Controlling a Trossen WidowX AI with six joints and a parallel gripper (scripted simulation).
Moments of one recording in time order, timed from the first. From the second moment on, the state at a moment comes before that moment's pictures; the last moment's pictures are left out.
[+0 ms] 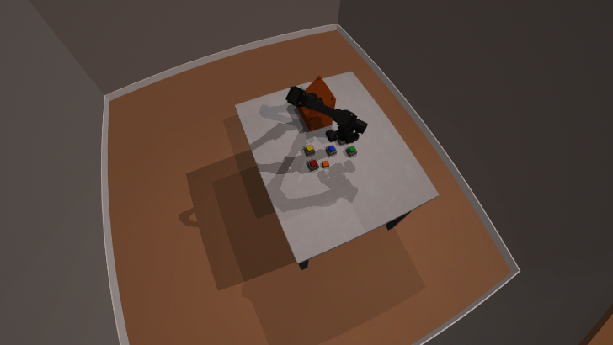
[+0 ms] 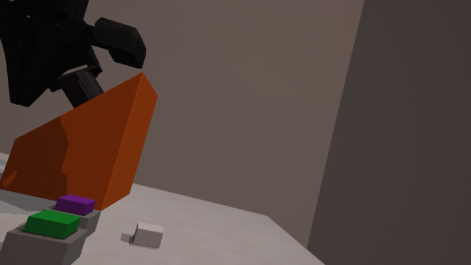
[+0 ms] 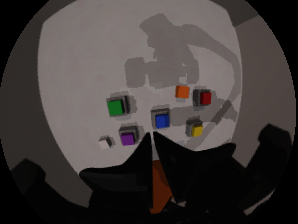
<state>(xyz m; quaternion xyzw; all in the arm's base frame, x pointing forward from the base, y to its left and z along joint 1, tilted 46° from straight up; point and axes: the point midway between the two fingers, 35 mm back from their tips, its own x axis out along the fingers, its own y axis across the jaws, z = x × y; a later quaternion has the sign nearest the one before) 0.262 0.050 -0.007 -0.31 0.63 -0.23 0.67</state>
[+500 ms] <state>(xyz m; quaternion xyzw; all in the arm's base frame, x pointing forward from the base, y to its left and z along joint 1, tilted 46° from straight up) 0.290 0.064 -0.093 -0.31 0.63 -0.24 0.68</state>
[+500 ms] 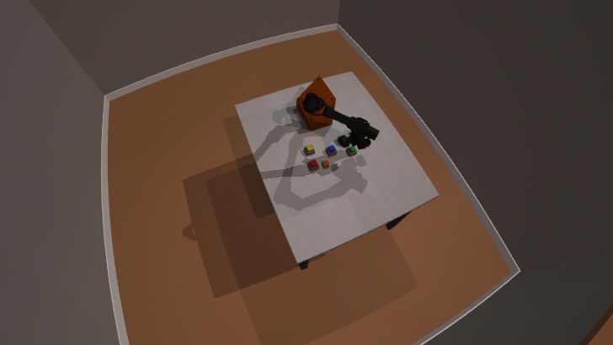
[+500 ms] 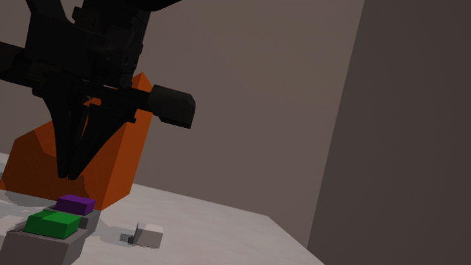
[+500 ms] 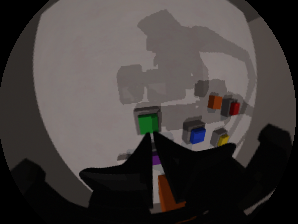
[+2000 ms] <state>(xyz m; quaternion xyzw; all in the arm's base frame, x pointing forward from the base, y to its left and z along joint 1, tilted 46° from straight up) 0.292 0.036 -0.123 -0.31 0.63 -0.23 0.68</state>
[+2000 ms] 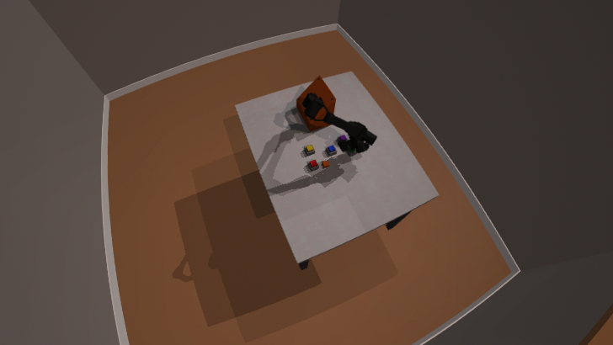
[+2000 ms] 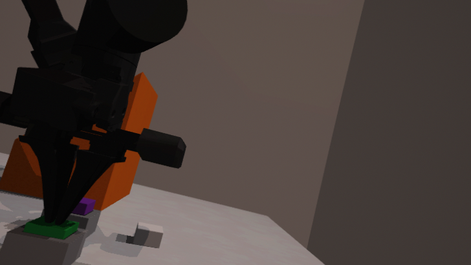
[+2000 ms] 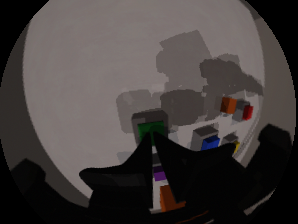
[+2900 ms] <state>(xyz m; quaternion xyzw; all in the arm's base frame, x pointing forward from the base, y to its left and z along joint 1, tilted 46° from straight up) 0.279 0.032 0.029 -0.30 0.63 -0.22 0.68</state>
